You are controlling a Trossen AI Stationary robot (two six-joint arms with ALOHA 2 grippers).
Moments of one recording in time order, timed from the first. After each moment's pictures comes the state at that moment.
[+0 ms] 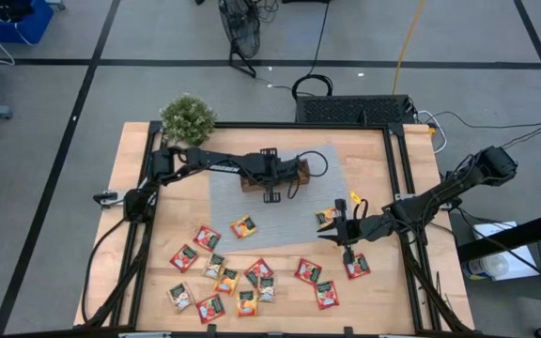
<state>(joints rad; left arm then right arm) 0.18 2.18 1.63 -0.75 -0.39 0.20 0.45 1.13 0.44 0.21 0.37 -0.01</state>
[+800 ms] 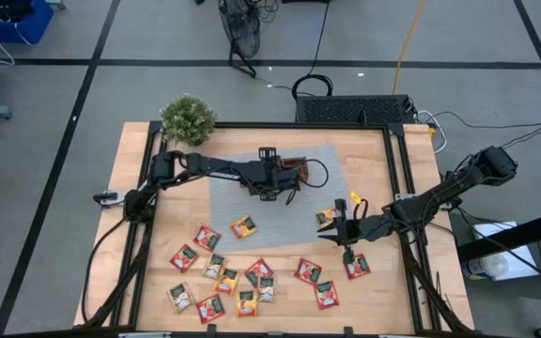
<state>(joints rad) 0.12 2.17 1.62 -0.76 -0.70 0.23 0.45 1.13 0.44 0.21 0.37 0.00</state>
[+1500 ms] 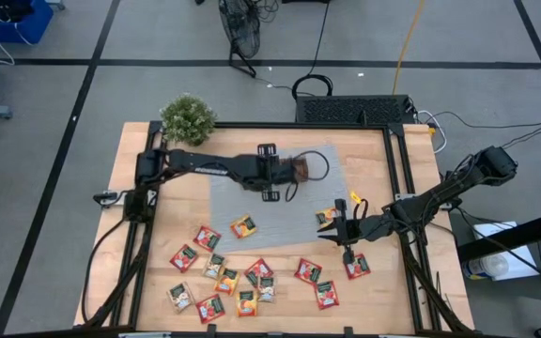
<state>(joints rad) 0.12 2.04 1.63 -0.75 -0.52 0.21 0.45 1.13 0.44 0.21 0.36 0.00</state>
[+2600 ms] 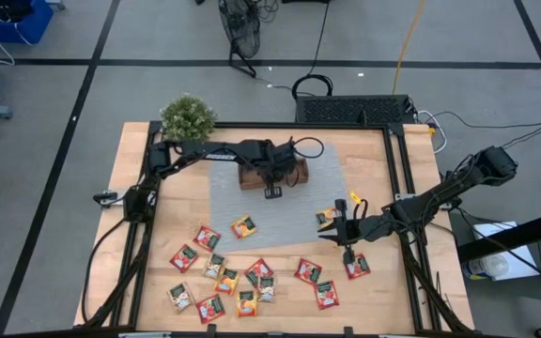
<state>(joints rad) 0.27 2.15 1.63 -0.71 -0.05 0.18 0.45 1.13 0.44 0.18 0.36 0.00</state>
